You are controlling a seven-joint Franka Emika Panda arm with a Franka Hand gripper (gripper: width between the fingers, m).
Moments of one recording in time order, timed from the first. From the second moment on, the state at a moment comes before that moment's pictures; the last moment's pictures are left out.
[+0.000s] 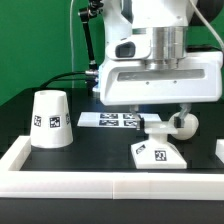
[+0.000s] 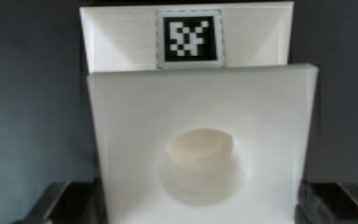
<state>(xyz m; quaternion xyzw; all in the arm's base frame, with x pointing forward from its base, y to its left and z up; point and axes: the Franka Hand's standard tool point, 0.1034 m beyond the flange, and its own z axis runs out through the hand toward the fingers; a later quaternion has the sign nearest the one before) 0.546 0.034 0.059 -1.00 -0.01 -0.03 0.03</state>
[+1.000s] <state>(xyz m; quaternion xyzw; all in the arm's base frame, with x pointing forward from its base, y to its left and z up) 0.611 0.095 0.060 -1.00 -0.01 -0.07 0.04</state>
